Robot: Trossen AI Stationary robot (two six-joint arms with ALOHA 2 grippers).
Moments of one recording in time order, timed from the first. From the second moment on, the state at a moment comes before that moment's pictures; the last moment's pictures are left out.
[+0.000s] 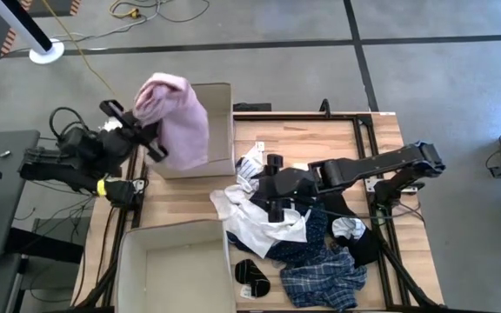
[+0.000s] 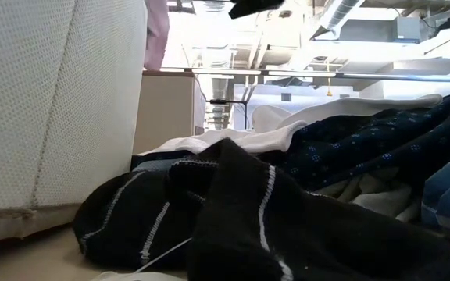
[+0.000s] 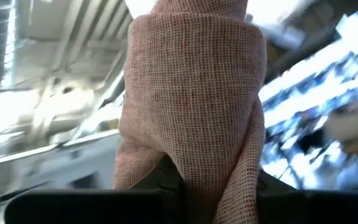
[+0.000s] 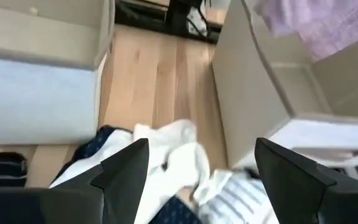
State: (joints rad) left arm -0.12 0.71 0.85 0.57 -0.67 0.99; right arm 0.21 1.57 1.43 -0.50 0.32 -0.07
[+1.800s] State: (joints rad) left arm 0.49 0.44 0.84 -0.50 0.02 0.08; right arm 0.52 1.50 1.44 -0.88 0.51 0.28
